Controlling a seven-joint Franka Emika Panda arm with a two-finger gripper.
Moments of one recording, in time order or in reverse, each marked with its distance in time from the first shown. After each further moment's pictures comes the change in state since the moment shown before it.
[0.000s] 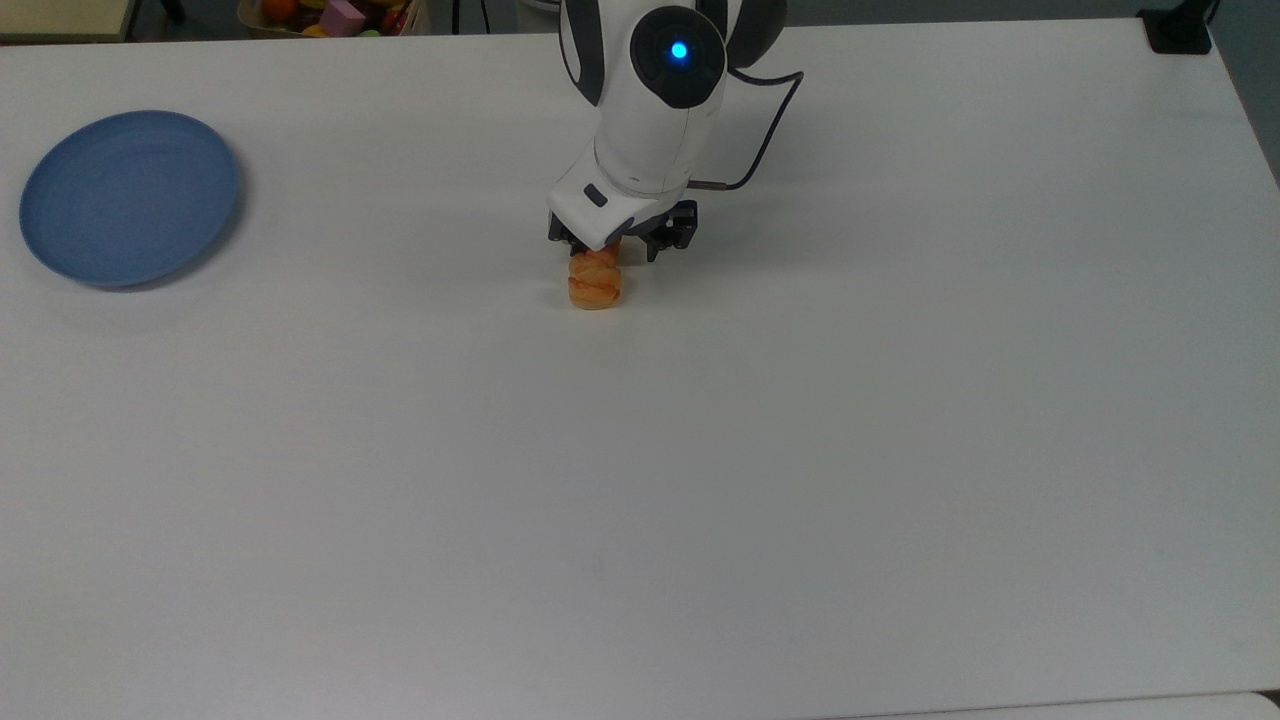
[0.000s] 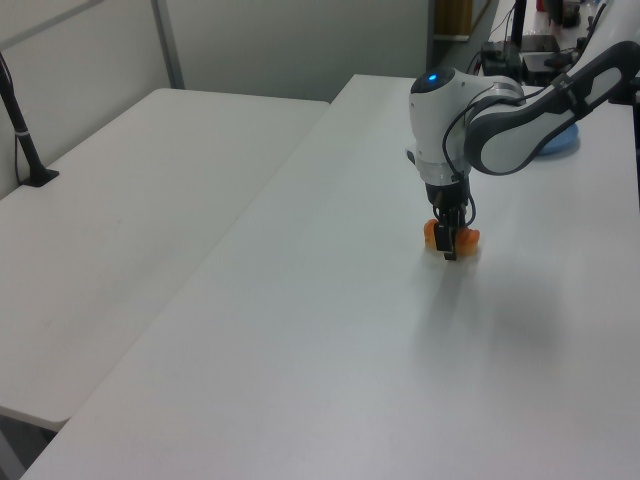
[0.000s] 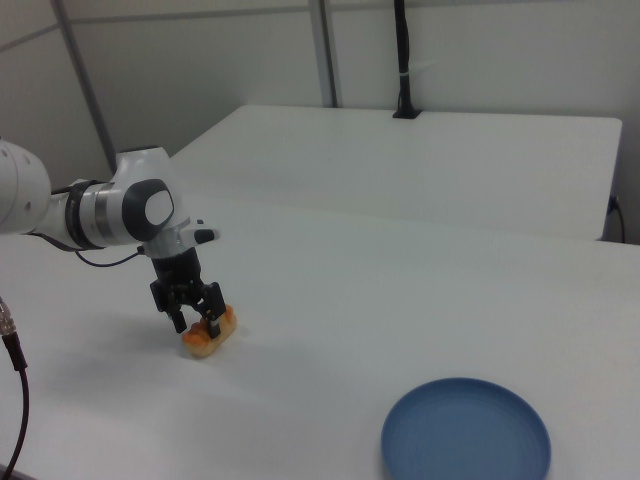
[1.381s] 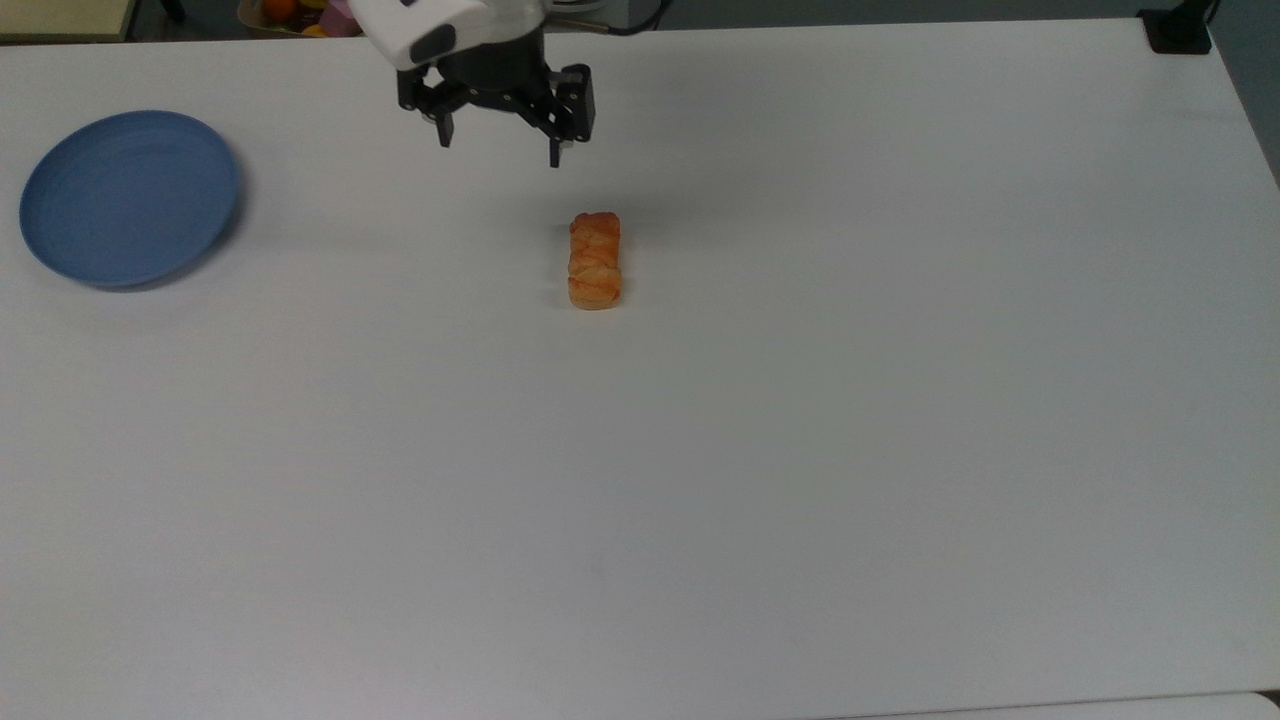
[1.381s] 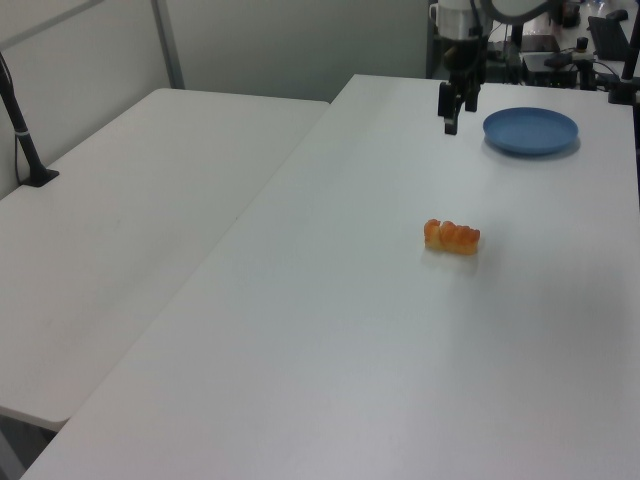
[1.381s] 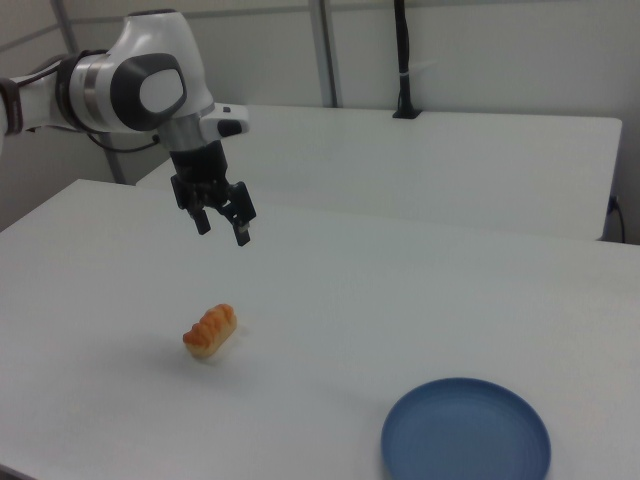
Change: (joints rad) arm -0.074 -0.205 -0.119 0.233 0.116 -0.283 -0.105
